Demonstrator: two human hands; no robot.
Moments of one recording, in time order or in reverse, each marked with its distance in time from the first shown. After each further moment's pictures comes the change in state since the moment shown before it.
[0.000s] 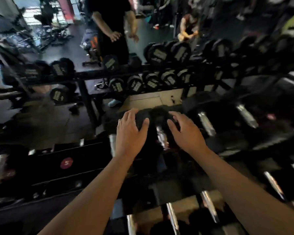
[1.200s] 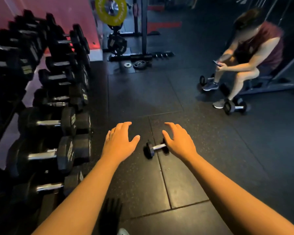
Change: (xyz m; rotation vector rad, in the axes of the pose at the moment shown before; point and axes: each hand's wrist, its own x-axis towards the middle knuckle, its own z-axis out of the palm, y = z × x) left_hand -0.457 0.583 0.479 -0.034 -1.214 1.178; right_hand -0.625 0.406 -0.455 -0.383 0.686 1.412
